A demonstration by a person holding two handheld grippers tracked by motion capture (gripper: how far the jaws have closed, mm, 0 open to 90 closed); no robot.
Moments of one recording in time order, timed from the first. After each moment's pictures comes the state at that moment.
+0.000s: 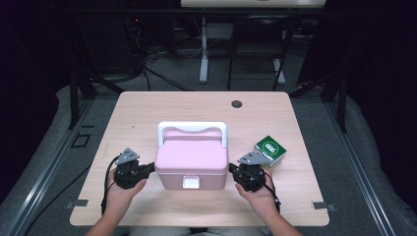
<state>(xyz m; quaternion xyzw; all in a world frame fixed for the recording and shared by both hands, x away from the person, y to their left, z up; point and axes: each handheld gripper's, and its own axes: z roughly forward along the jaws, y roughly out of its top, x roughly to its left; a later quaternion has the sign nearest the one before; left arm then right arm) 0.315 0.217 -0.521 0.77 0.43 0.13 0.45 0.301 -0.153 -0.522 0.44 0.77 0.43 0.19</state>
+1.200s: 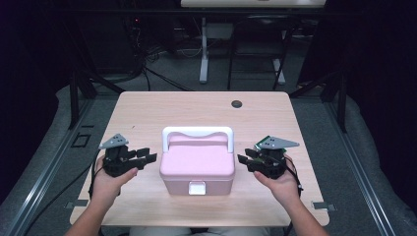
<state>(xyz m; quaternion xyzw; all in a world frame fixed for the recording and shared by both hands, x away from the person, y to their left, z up) 0.335 0.239 -0.466 0.76 0.41 0.10 0.49 0.323 -0.202 -0.470 0.40 0.77 0.47 0.15</state>
